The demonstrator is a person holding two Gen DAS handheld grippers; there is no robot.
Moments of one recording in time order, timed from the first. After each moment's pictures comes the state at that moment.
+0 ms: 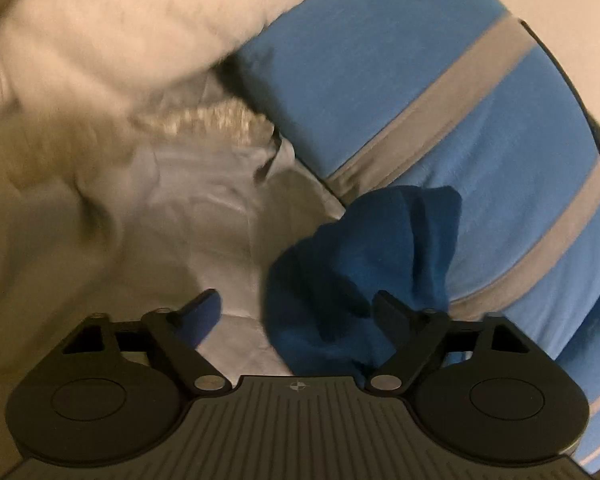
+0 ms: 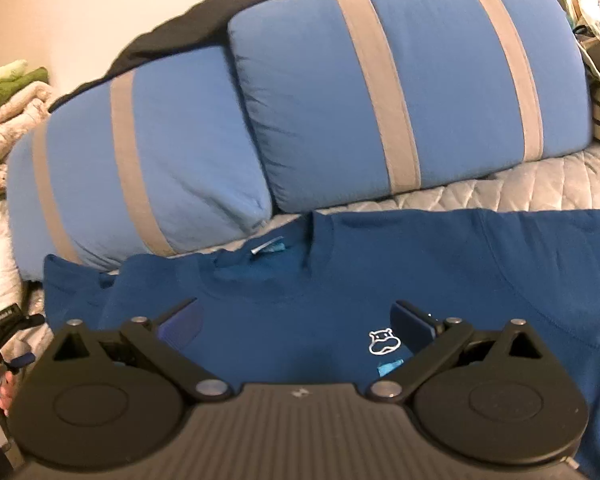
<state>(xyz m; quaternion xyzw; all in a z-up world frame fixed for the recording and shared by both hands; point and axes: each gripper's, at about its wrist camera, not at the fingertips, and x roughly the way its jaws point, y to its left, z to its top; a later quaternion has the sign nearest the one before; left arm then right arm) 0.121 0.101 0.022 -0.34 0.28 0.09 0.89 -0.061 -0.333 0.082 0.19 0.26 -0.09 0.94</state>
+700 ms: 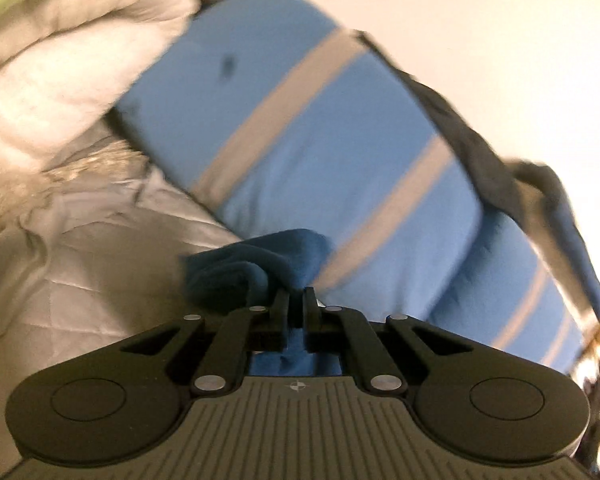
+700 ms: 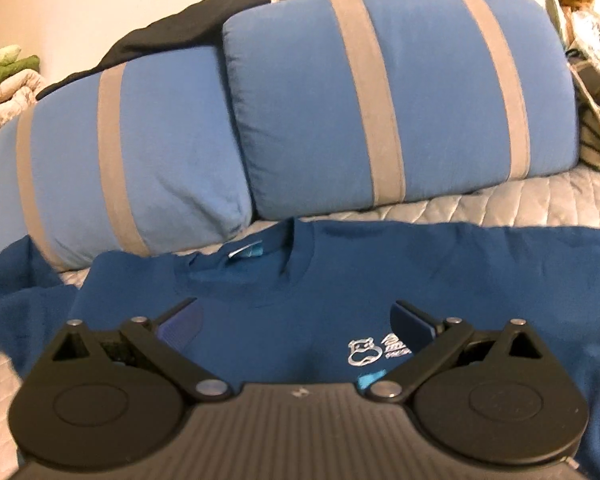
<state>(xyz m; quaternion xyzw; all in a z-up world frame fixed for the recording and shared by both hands) 0.040 0.042 0.111 -0.27 0.24 -0.06 0.93 -0.061 -0.331 0.079 0.16 0.25 -0.12 0.95</state>
